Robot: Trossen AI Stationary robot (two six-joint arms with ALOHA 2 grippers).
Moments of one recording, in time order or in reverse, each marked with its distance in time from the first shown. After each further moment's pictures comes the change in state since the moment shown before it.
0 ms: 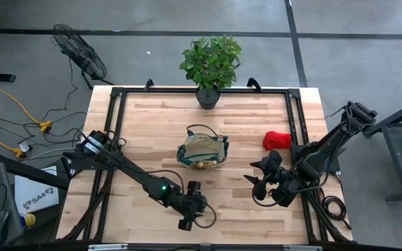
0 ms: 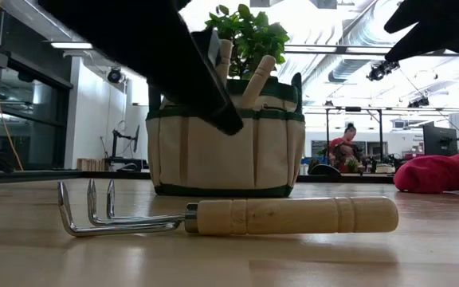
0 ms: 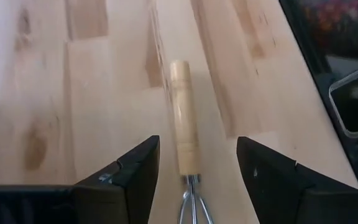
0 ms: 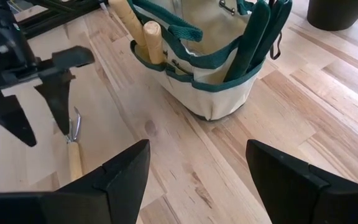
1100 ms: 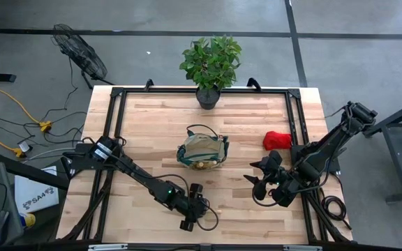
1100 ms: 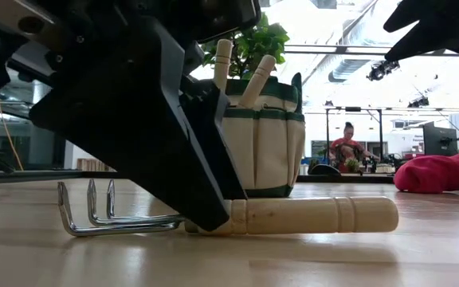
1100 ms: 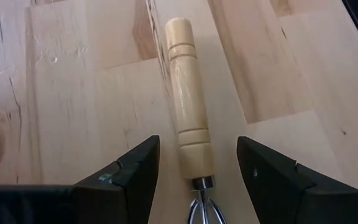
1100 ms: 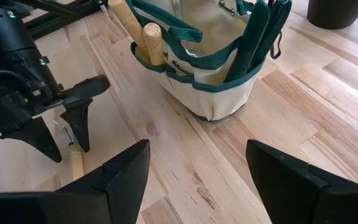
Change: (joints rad) left arm 0.005 0.116 0.000 0.057 0.006 0.048; right arm 0.000 0.000 0.000 0.004 0.003 0.011
